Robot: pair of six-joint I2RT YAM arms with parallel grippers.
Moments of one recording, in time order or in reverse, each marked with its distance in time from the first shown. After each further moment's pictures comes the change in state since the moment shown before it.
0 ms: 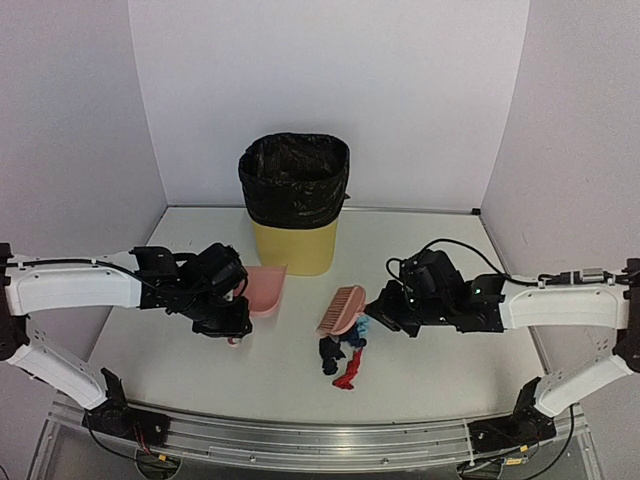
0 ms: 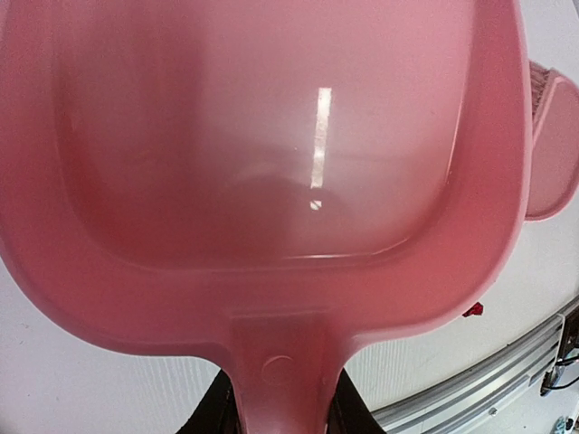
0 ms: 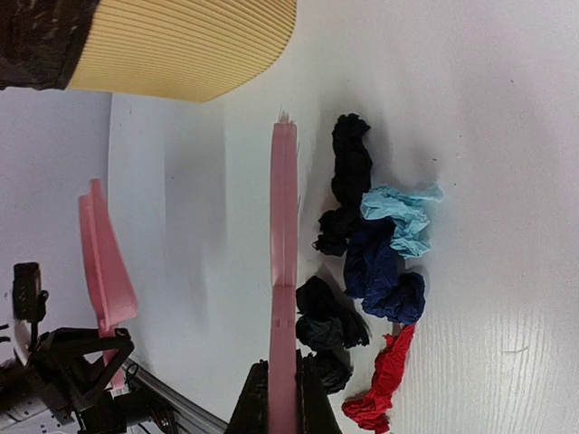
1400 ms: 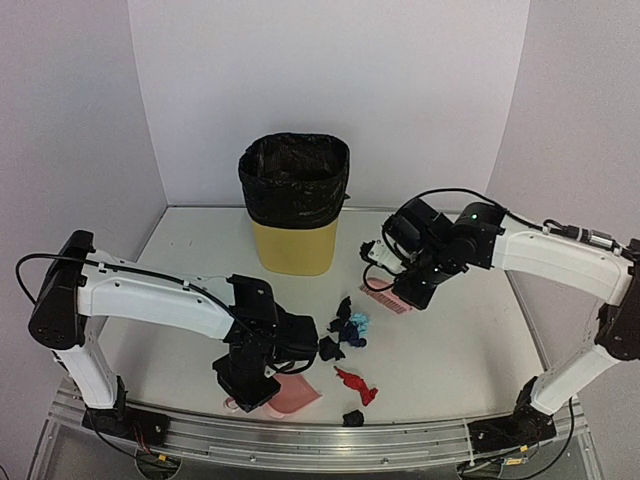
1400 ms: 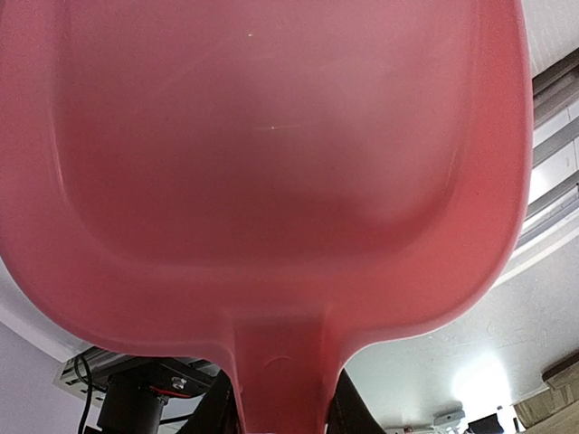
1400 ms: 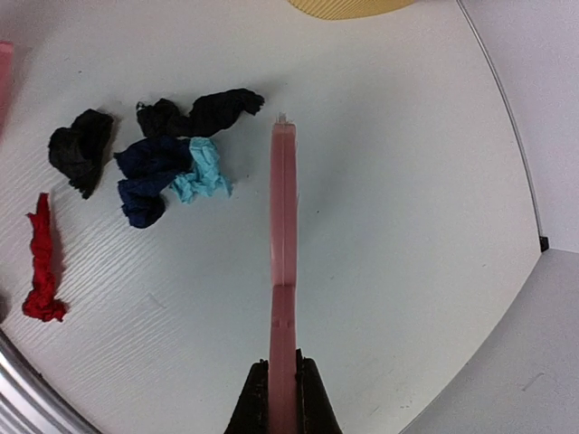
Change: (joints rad) left arm -0.347 0.428 0.362 -0.587 0.211 0.305; right arm -0.031 0.164 0.534 -0.804 0.251 -1.424
